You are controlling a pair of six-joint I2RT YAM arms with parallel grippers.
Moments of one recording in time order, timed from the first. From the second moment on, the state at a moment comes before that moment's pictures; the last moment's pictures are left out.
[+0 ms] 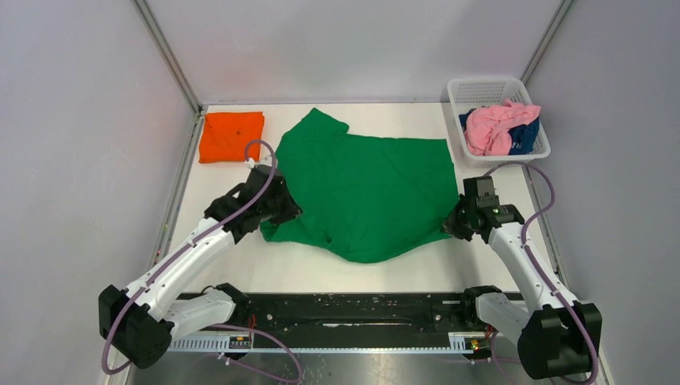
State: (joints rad) left arm -0.58 1.03 0.87 -0.67 -0.07 -0.86; right arm 0.13 1.00 0.67 -0.75 -0.02 0.74
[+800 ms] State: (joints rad) left arm -0.29 1.55 1.27 -0.60 -0.02 -0.66; right arm 0.11 1.40 0.97 -0.70 0.12 0.70
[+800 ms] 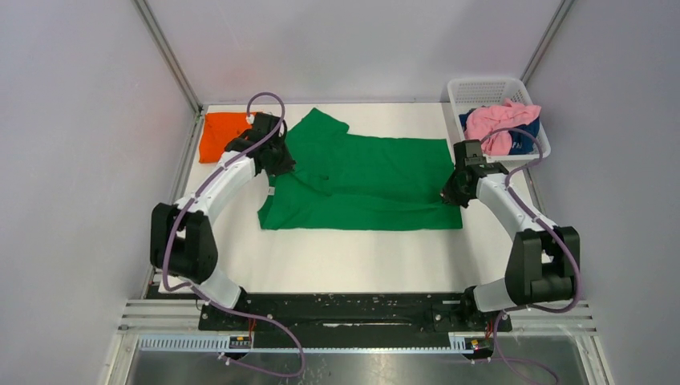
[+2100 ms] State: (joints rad) left arm -0.33 1.63 0.90 -0.26 0.16 -0.73; right arm 0.39 1.65 0.91 -0.33 -0.07 0.67
